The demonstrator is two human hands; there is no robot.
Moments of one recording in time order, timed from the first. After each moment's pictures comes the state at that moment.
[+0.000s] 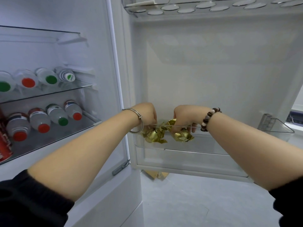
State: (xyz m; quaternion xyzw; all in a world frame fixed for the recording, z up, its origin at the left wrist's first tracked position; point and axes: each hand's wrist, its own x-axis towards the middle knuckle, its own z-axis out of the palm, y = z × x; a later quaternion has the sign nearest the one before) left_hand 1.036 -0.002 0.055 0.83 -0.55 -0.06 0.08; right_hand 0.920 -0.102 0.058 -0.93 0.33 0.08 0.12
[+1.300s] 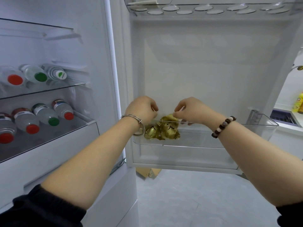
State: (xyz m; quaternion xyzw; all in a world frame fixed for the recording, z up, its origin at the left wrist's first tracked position) left_hand 1.038 0.006 0.038 0.80 -0.53 0.04 0.29; right_hand 0.892 -0.089 0.049 -0.88 0.38 -0.17 0.23
